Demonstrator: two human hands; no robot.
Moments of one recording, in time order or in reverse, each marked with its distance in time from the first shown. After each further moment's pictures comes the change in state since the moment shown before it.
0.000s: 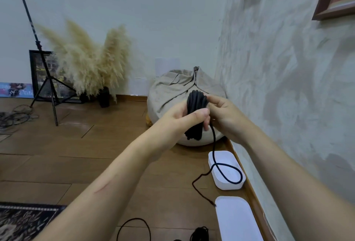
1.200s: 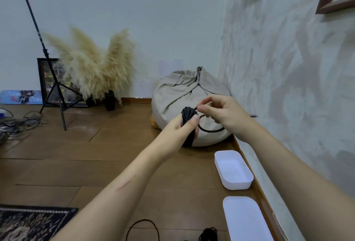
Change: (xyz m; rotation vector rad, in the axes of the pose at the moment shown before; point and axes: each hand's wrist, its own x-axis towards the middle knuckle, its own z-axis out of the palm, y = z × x) left_hand 0.009 -0.056 -0.012 0.160 0.118 -0.094; right_hand 0.000 -0.004 -0.002 -0.363 0.080 -0.053
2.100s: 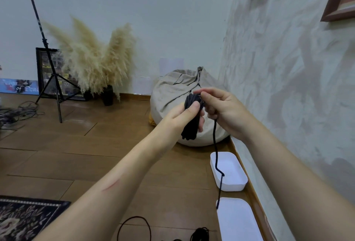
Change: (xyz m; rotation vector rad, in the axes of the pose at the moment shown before) left_hand -0.009 0.038 -0.001 -0.204 -0.016 0.080; right_hand 0.009 -0.009 0.006 0.404 -0.058 0.020
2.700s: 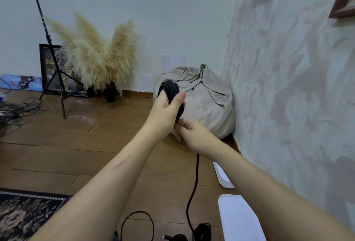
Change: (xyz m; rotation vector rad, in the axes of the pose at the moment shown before) left_hand 0.021 -0.027 -0.034 0.204 0.409 -0.038; right_hand -0.015 0.053 0.074 -0.478 -0.174 0.148
